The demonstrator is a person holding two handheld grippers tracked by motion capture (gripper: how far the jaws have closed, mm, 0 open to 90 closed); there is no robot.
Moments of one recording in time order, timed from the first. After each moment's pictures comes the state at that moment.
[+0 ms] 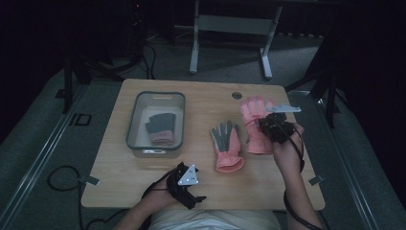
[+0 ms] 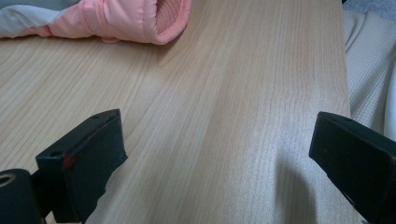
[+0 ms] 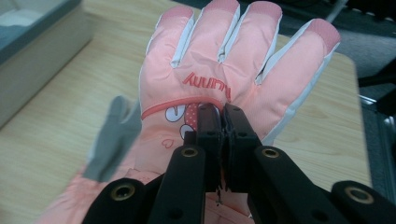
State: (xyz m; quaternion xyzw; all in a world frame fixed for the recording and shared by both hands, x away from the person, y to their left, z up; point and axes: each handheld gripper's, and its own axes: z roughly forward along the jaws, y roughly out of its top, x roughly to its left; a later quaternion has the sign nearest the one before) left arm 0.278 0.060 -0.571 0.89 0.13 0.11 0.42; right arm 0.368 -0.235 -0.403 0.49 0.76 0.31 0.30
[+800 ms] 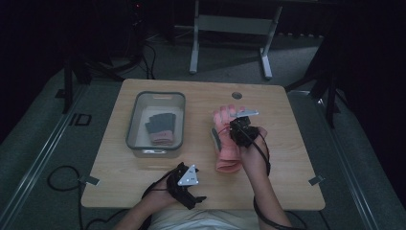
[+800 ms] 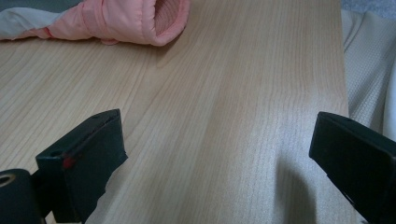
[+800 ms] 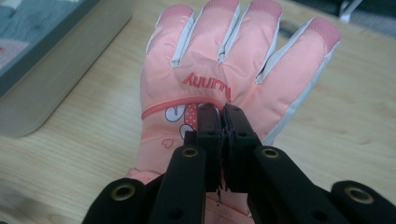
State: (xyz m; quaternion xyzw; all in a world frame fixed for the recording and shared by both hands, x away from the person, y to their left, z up) left arm 0.277 0.061 -0.571 0.89 0.13 0.11 0.42; right arm 0.370 -0.147 -0.436 0.48 0.79 0.27 0.27
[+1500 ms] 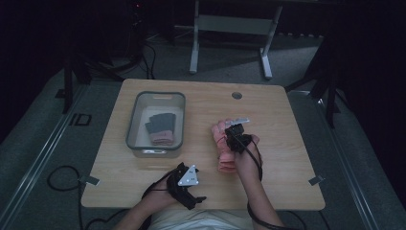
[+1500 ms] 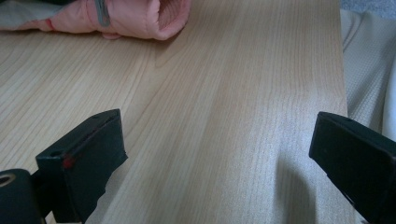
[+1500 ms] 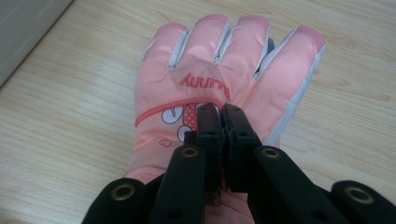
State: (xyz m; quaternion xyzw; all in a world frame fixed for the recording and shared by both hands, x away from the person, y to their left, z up) left arm 0.276 0.060 -0.571 0.89 0.13 0.11 0.42; right arm 0.382 -0.143 -0.486 0.51 0.79 0.23 0.25
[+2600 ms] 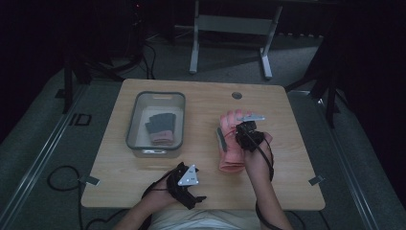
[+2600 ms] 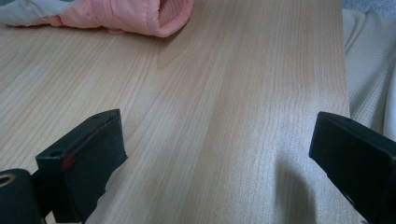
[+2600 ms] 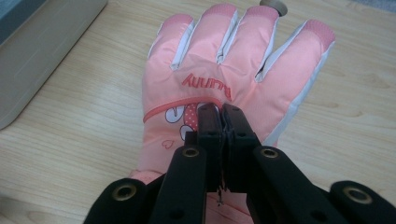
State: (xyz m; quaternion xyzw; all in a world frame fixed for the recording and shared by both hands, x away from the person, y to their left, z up) left arm 0.277 0.060 -0.571 0.89 0.13 0.11 0.42; right arm 0.364 -0.165 -0.446 0.52 0.76 0.27 0.27
